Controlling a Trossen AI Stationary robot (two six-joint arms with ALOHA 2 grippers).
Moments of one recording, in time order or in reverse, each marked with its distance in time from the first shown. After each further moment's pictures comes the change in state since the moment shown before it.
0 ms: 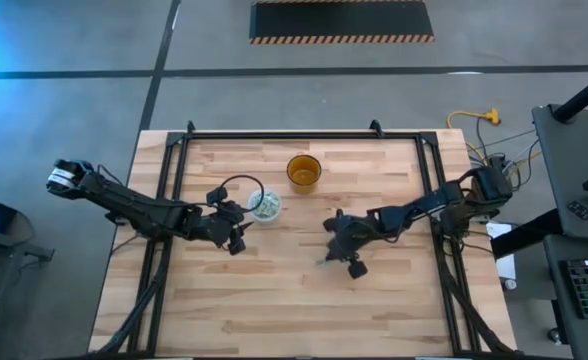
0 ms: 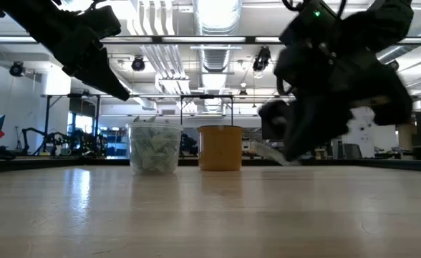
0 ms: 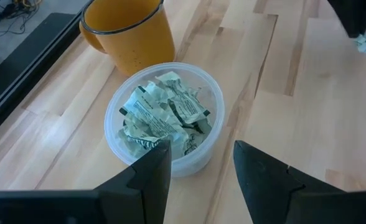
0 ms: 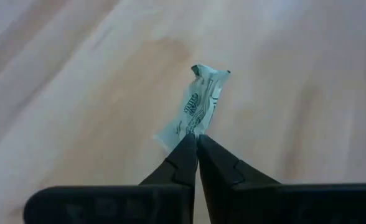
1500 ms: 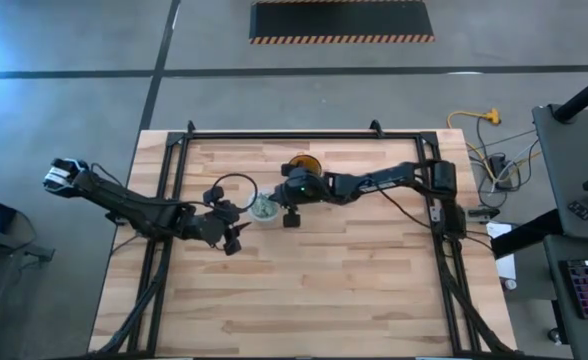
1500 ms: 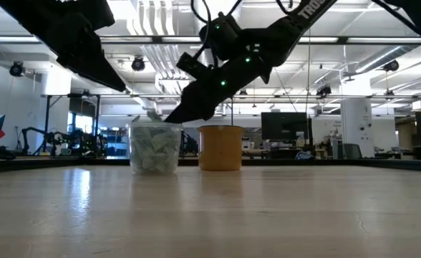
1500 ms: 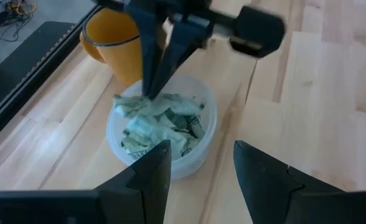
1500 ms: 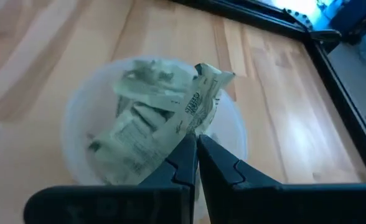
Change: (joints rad) left arm -0.022 -0.068 0.002 -0.029 0.000 0.002; right arm -0.280 0.361 0.601 0.021 0.242 -0.109
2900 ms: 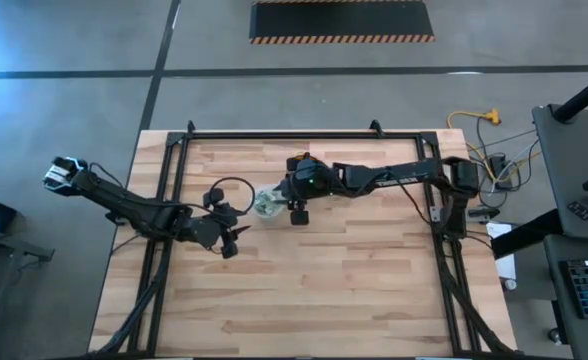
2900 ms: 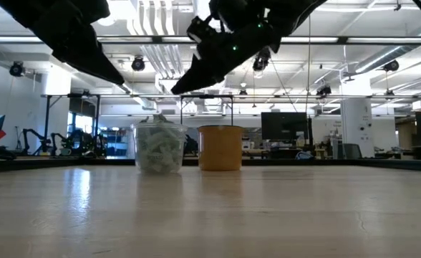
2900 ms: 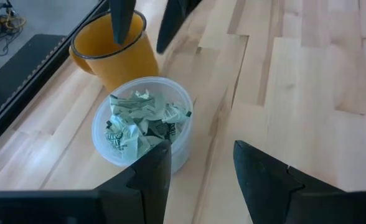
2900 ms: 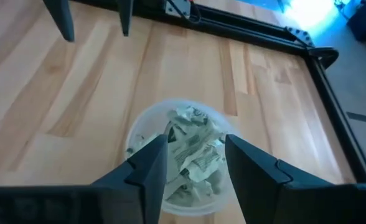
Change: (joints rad) left arm -0.039 -0.021 0.002 0.011 0.000 0.032; right arm 0.007 -0.163 0.029 -0.203 -0.060 0.034
